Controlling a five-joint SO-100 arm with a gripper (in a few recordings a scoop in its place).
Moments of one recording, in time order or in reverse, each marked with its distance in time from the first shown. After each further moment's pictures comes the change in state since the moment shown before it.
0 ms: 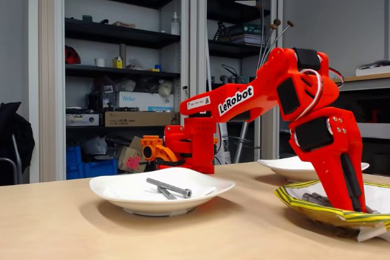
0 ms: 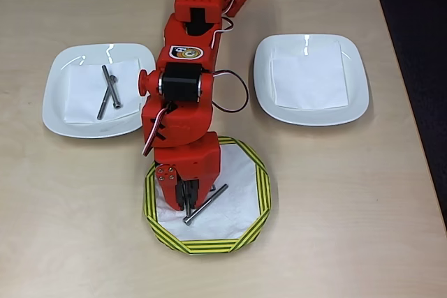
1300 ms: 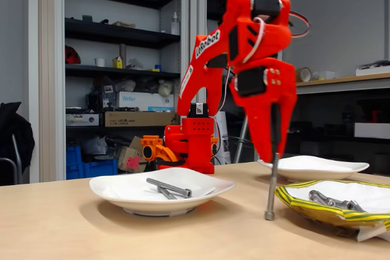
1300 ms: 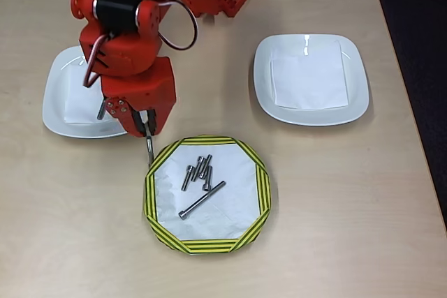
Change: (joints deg) arm 11.3 53.3 57.9 5.3 -15.6
